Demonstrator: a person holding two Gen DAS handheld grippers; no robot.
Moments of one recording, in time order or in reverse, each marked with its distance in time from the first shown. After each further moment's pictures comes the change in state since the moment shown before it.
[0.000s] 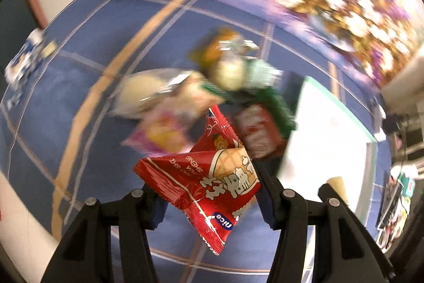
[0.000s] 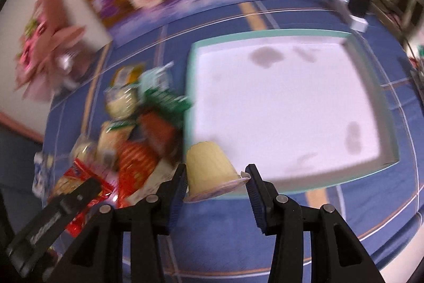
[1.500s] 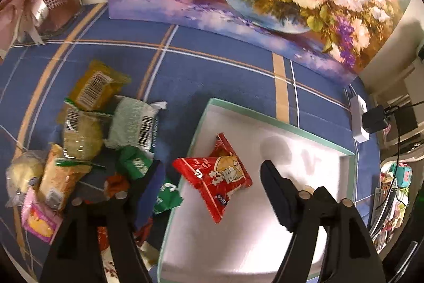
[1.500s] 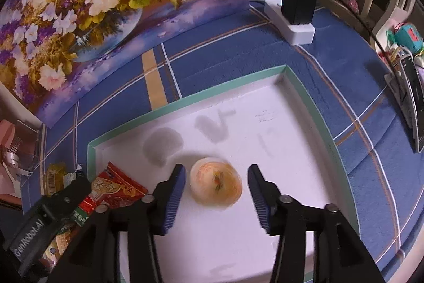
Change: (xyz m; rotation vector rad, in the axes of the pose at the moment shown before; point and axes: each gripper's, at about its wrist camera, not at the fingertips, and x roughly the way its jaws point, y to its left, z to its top) left arm 0.073 -0.137 0.068 0.170 -0.003 -0.095; right arm 0.033 -0.110 0.102 0.203 -0.087 -0.149
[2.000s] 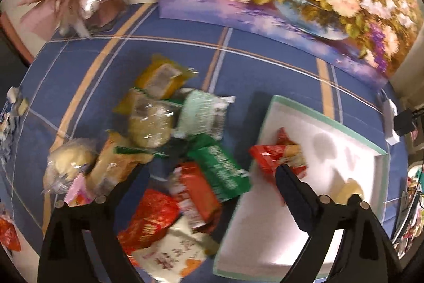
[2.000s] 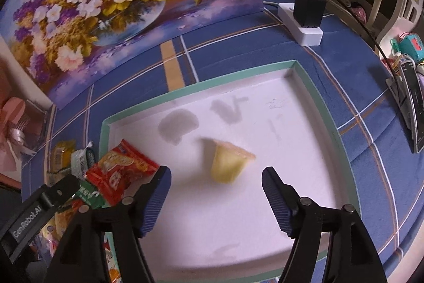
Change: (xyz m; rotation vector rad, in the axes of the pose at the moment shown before) left arm -0.015 0.051 -0.015 -0.045 -0.030 0.195; right arm -0.015 0.012 -0.024 -0.071 -0.008 0.033
